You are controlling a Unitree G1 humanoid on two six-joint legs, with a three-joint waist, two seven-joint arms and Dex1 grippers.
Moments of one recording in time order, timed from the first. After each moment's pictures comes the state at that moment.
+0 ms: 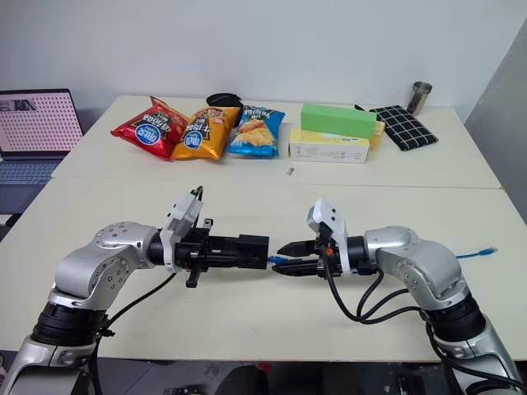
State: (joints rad) left arm -0.42 0.70 -0.06 -0.12 -0.62 0.58 -1.32; right arm -0.52 -0.56 0.23 -0.37 0.66 0.92 0.91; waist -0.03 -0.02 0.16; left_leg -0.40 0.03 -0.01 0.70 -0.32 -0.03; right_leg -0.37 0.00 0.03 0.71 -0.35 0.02
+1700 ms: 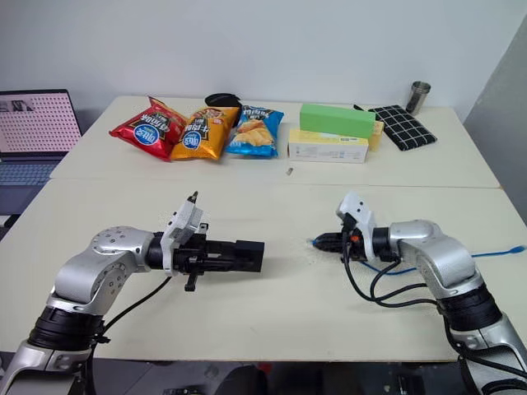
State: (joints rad) left arm -0.38 0.72 -0.07 -0.07 -0.53 0.49 -1.31; right arm -0.54 -0.63 0.20 -0.01 0.37 0.67 0.84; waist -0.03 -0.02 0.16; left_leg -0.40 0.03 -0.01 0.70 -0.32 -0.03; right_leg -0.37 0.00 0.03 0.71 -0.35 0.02
